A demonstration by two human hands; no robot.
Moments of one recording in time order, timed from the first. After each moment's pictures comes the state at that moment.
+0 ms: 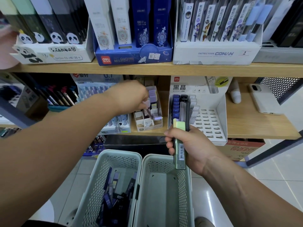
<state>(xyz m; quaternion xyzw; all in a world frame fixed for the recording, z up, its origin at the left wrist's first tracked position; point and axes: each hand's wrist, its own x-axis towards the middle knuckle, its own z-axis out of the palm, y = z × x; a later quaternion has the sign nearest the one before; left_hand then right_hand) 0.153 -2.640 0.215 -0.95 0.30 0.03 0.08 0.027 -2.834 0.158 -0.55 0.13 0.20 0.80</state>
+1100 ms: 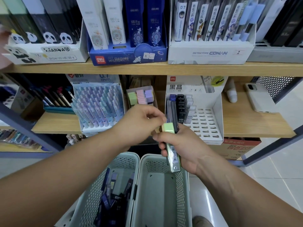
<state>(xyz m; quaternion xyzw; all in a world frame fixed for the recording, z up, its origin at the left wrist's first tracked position) 0.070 -2.677 0.181 -0.83 0.08 0.12 -0.55 0.027 -2.825 0.163 -0.60 0.07 0.20 0.78</state>
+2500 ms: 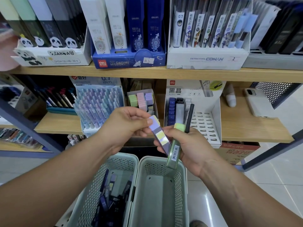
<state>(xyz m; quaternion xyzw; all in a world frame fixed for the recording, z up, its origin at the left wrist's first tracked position) 0.064 -2.653 0.177 -0.70 0.00 0.12 -0.71 0.023 -2.841 0.160 -0.56 0.13 0.16 0.80</state>
